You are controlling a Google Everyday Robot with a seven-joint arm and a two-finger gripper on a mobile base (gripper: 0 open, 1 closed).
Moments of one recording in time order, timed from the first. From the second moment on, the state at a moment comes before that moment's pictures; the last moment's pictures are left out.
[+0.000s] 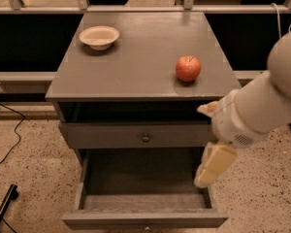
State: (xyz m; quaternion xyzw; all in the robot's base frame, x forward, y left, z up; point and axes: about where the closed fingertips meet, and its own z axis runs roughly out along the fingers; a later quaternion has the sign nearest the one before) arm 0.411 -0.125 0.844 -0.63 0.75 0.07 0.21
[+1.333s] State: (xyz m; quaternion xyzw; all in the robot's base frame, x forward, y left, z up) arm 0.376 -0.121 0.690 -0.63 0.75 0.10 0.17
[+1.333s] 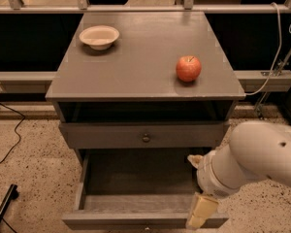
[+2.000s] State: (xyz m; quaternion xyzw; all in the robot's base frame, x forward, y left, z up) arm 0.335 -0.194 0.561 -0.59 0.76 0.09 0.25
